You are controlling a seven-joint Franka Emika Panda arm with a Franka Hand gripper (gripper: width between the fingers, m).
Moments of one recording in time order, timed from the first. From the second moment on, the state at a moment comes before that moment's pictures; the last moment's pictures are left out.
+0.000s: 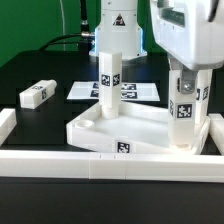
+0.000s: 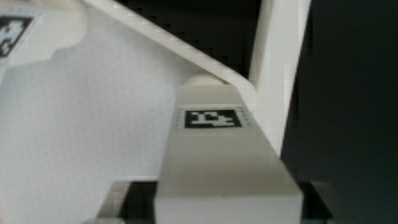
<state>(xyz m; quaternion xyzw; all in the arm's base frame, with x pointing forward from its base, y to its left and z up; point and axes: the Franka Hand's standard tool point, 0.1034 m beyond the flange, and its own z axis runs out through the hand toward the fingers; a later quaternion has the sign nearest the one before) 0.631 0.053 0.116 -0.69 0.72 0.01 0.05</state>
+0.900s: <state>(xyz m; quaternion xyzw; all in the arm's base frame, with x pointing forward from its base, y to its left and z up) 0.633 0.058 0.115 -0.63 0.78 0.01 0.05</state>
